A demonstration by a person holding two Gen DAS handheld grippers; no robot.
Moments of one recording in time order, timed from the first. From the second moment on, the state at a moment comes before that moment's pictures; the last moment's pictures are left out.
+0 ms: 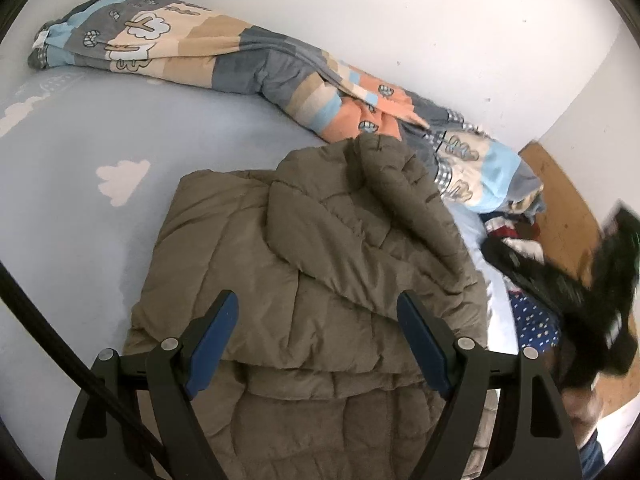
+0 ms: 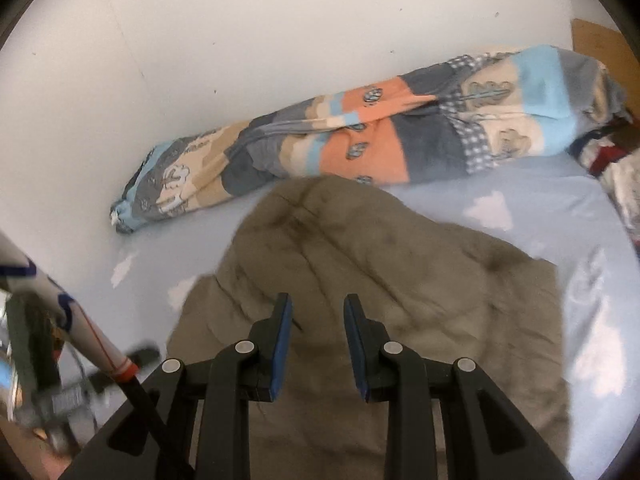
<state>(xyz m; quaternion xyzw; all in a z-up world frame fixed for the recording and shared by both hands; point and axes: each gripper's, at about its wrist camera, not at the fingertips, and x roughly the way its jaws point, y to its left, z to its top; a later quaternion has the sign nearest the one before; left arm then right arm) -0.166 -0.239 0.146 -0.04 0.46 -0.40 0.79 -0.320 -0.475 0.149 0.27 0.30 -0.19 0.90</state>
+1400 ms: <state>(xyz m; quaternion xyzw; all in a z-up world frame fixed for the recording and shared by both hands) -0.222 -0.207 0.150 0.03 0.46 -0.38 0.80 -0.483 -0.381 0.090 0.34 0.35 -0.23 0.84</state>
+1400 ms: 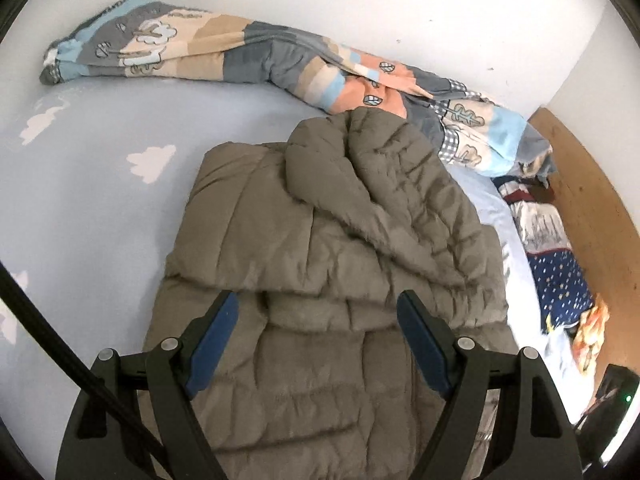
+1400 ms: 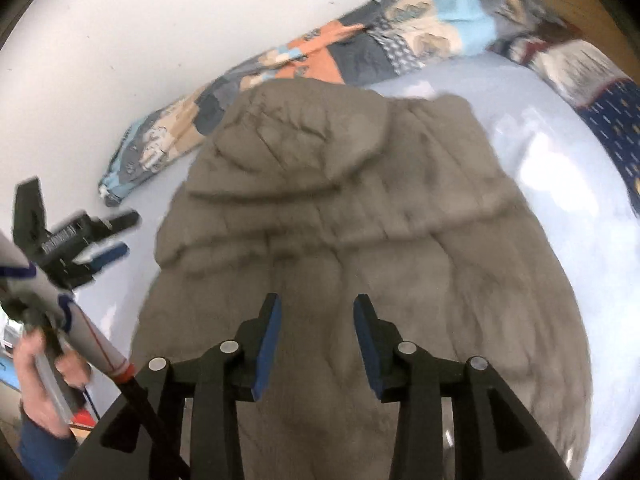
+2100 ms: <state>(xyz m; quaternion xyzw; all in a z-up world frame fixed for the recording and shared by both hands) -0.372 -0.032 0.083 0.04 0.52 -0.31 0.79 -0.597 -0.293 0.050 0.35 0.39 -0.25 0.81</state>
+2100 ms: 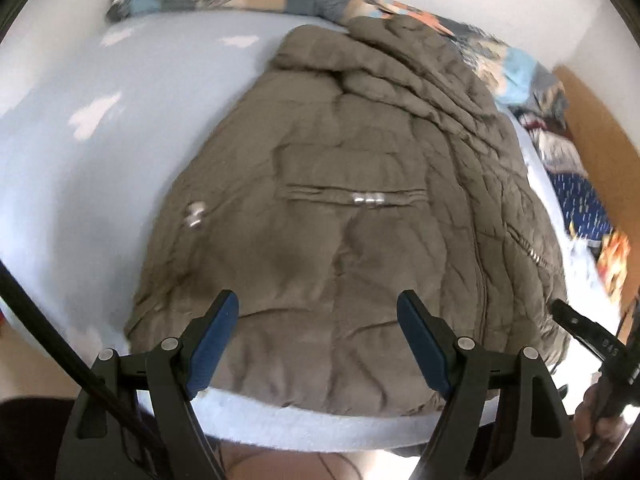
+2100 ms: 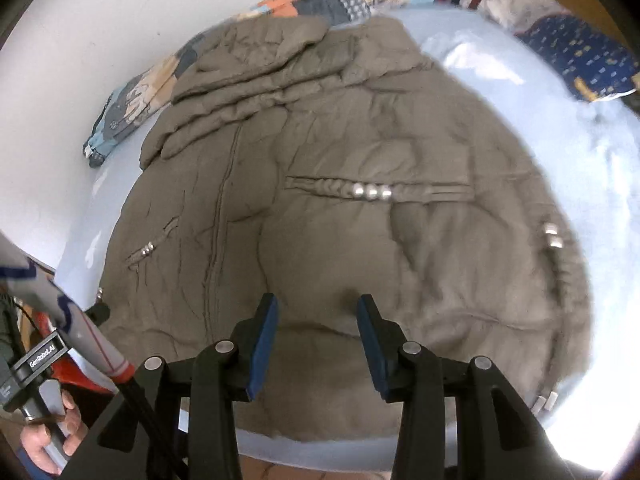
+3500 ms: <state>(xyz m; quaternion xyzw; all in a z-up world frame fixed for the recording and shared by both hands) -0.334 0.072 0.024 -0.05 0.58 -0.28 0.76 -0.730 -0.304 0.005 0.47 0.34 -0.34 0.74</state>
